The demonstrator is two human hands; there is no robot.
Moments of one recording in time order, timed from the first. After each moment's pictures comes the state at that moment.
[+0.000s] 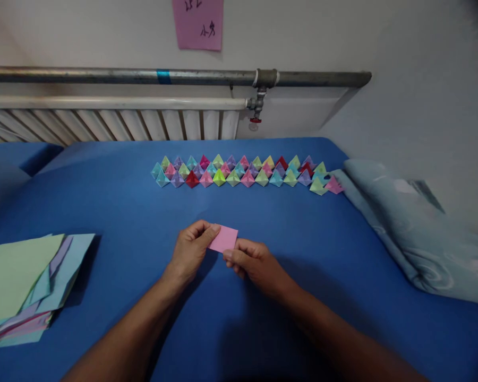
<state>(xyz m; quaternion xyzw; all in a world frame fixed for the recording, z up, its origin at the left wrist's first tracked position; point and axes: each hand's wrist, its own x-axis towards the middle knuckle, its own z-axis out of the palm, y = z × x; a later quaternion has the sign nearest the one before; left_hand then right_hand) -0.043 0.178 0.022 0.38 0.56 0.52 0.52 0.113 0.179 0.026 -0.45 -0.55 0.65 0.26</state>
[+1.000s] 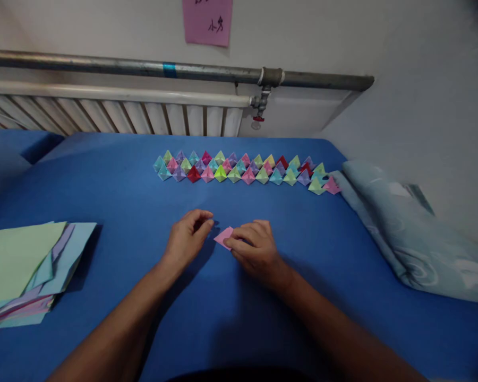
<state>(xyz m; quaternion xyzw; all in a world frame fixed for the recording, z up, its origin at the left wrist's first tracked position) -0.060 0.174 0.022 0.55 0.61 0.45 0.35 0.127 0.189 0.015 -0.26 -0.89 0.01 0.38</state>
